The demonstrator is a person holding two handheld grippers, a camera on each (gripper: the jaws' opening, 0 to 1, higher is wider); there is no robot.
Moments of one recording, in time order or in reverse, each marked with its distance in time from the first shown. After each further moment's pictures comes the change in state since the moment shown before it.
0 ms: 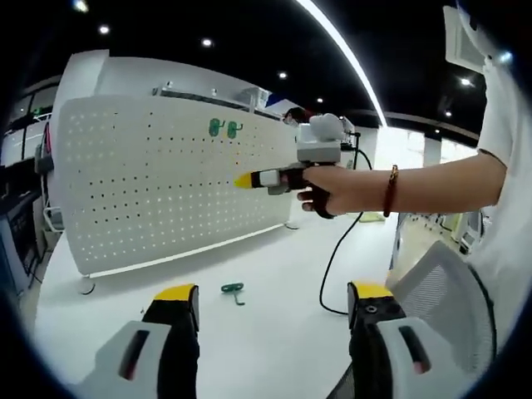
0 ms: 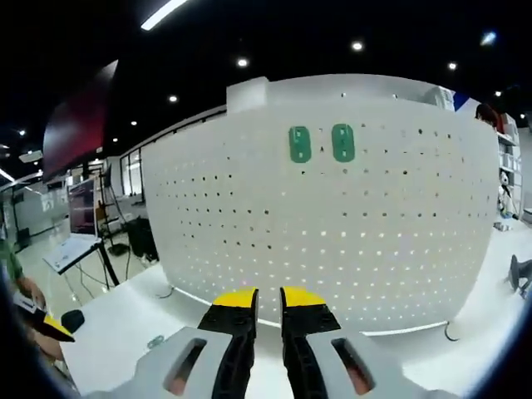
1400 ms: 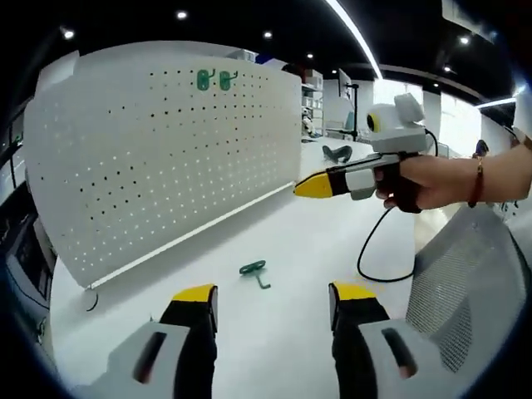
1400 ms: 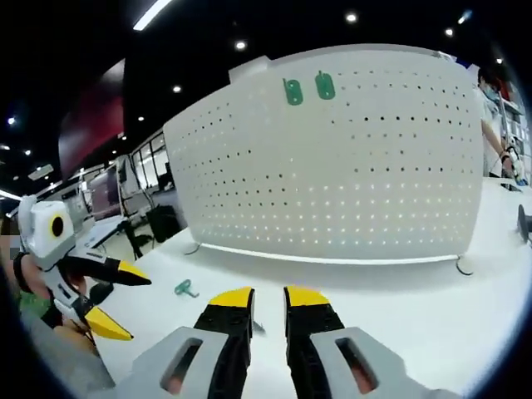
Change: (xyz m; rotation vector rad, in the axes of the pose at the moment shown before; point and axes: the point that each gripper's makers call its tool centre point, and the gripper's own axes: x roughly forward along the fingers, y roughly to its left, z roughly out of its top) left arm 0.054 0.032 -0.032 0.125 0.221 0.022; right arm -0.066 0.012 -0.082 0.099 0.119 0.096
